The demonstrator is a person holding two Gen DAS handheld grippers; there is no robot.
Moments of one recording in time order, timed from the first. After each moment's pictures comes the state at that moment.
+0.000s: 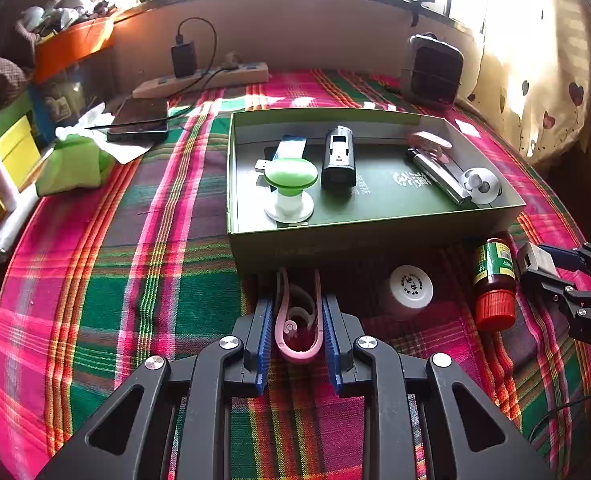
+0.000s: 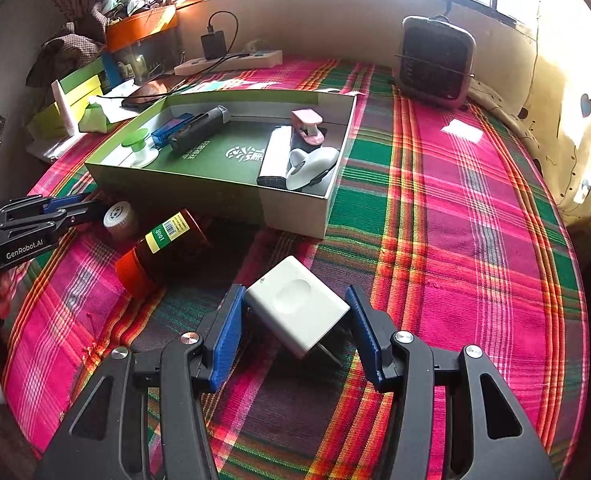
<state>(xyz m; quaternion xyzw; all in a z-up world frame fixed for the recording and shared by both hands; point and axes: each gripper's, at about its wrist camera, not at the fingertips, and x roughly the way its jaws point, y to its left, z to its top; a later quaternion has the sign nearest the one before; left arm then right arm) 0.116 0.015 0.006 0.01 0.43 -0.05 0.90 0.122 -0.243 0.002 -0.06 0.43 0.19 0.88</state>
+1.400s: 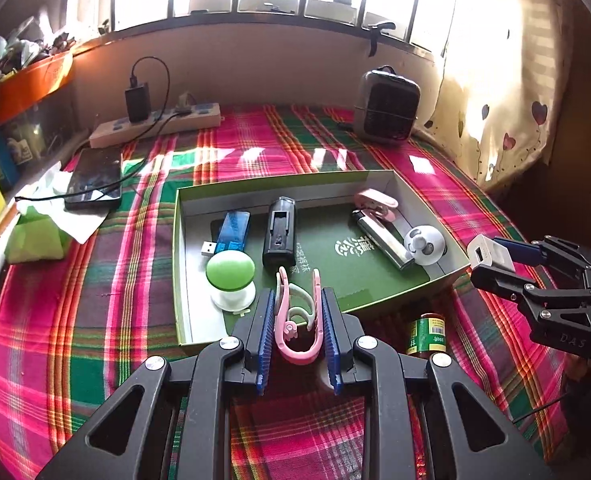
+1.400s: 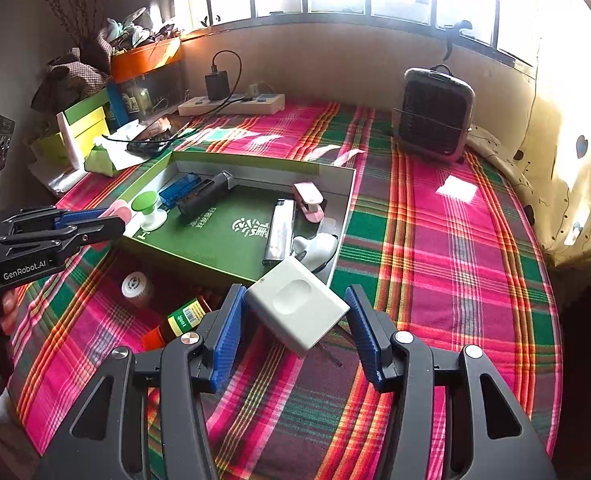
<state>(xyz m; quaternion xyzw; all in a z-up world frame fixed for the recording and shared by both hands) 0.146 -0.005 0.052 0.00 0.39 -0.13 0.91 0.143 -0.234 0.049 -0.06 0.38 0.19 0.90</state>
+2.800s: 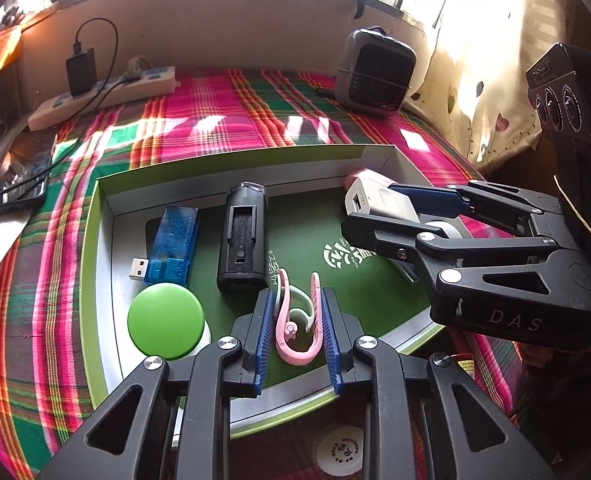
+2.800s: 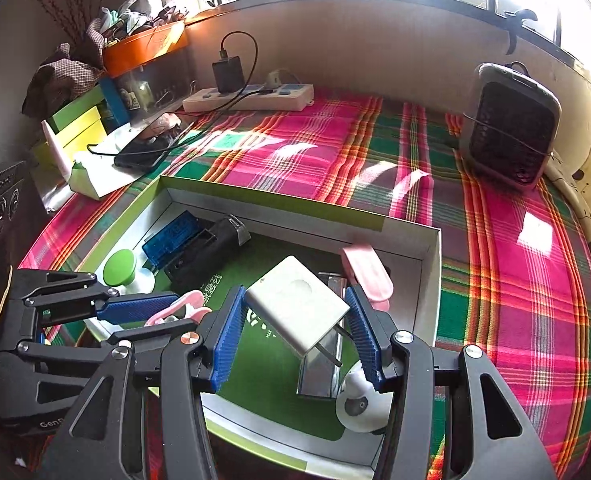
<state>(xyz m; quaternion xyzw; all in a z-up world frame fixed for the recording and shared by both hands) 0.207 -0.020 0.011 -0.02 0.44 -0.19 0.88 0.237 -0.173 0.027 -0.06 0.41 0.24 0.88</state>
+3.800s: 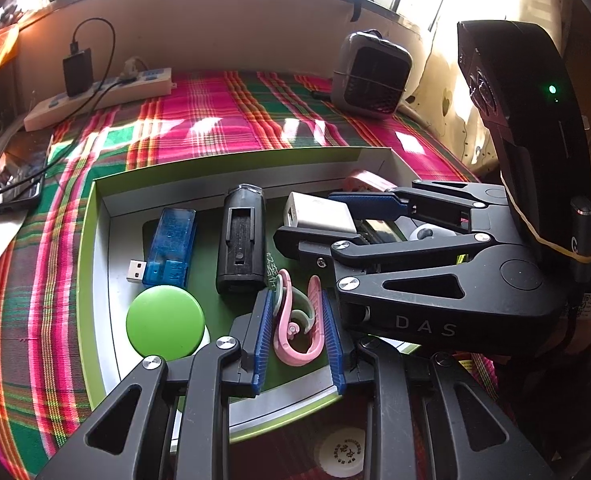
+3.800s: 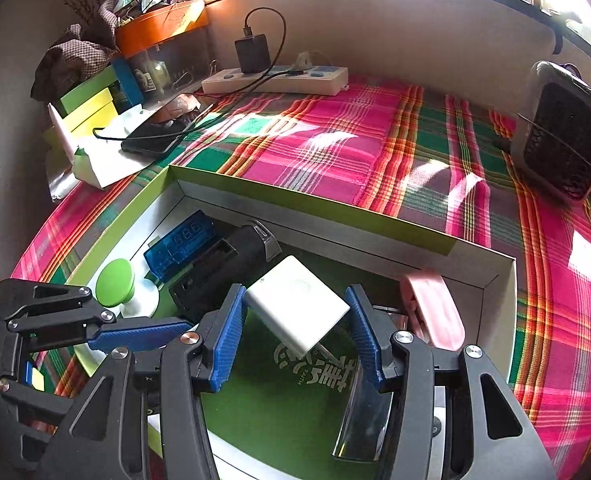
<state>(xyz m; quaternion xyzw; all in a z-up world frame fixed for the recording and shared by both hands) 0.207 -0.018 0.010 -0.02 0.44 -0.20 0.88 0.259 -0.142 0.008 -0.07 0.43 0.27 0.86</state>
